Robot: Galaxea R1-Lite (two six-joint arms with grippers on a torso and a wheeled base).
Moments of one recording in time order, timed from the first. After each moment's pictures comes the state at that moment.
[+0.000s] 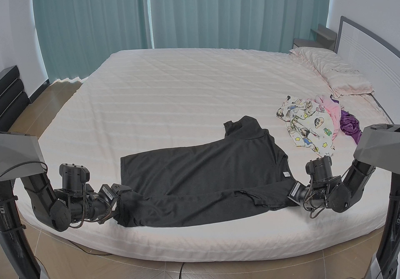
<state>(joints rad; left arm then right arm) -0.08 2.10 -0.39 -0.99 -0.28 -1.00 0.25 2.23 -0.64 -0.75 -0.08 0.81</state>
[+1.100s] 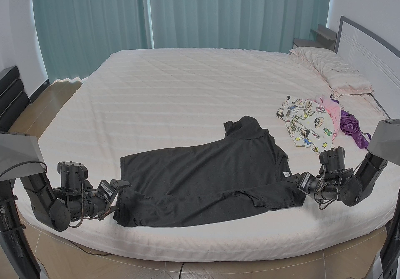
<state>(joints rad) -0.07 2.10 -0.39 -1.04 -0.28 -1.01 0.17 2.15 -0.62 -0.76 -0.03 0.71</state>
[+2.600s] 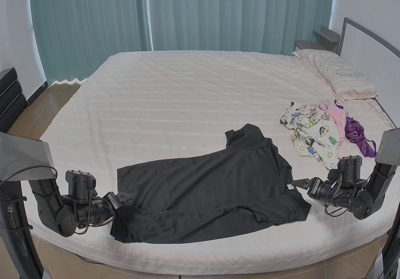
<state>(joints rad) -0.11 2.17 -0.36 -1.07 -0.15 -0.77 0.08 2.13 -0.39 -1.11 0.23 0.63</state>
